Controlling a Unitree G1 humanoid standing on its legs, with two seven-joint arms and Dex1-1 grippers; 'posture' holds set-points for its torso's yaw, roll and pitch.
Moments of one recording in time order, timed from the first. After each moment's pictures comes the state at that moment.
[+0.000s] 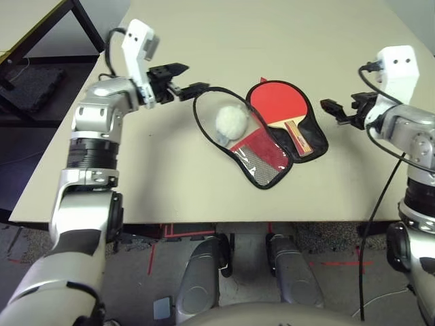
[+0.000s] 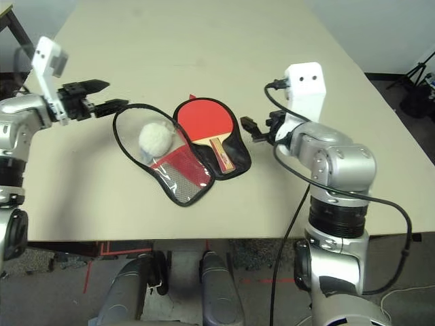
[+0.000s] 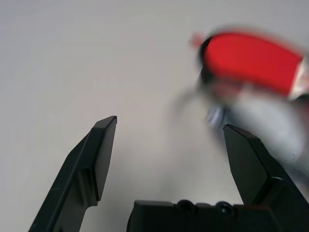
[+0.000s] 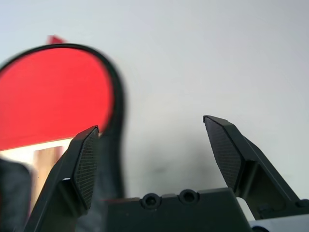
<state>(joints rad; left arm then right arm) -0.77 0.71 0.08 0.51 -0.23 0.43 -0.95 -0.65 -0.56 -0.23 -0.21 0.23 1.14 0.31</state>
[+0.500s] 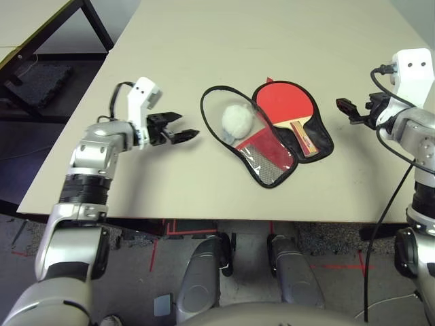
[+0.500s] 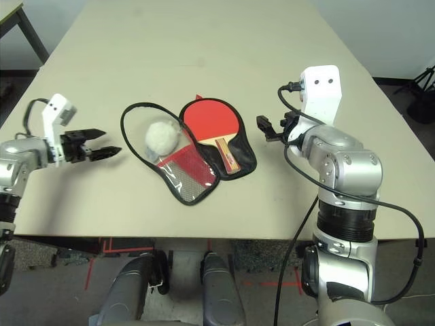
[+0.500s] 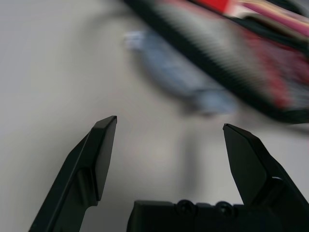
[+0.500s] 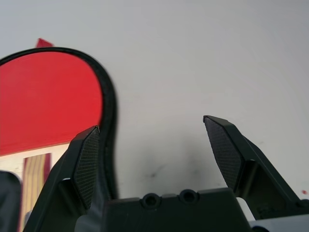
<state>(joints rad) -0.67 0.60 -0.12 0.19 -0.26 0.64 -1.05 -0.65 -0.57 -0.23 -0.19 0.22 1.12 0.26</state>
